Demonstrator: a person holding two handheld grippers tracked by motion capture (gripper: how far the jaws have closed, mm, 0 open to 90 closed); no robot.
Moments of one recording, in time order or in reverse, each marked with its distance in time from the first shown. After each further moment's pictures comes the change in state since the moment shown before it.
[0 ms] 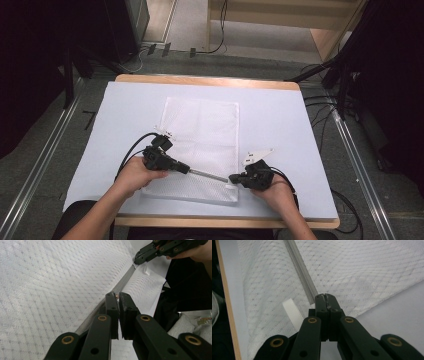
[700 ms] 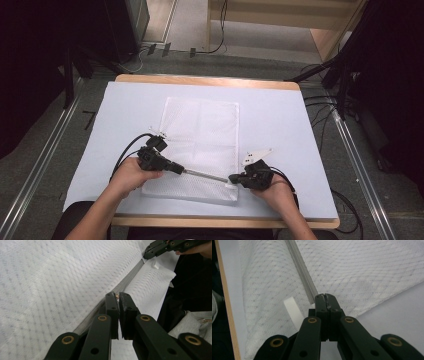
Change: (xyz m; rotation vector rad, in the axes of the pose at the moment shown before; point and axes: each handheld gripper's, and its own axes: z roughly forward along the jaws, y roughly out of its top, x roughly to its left) left arm 0.013 -0.010 -0.011 0.002 0.024 -0.046; right arm 0.001 0.001 0.000 0.009 -0.004 -0.011
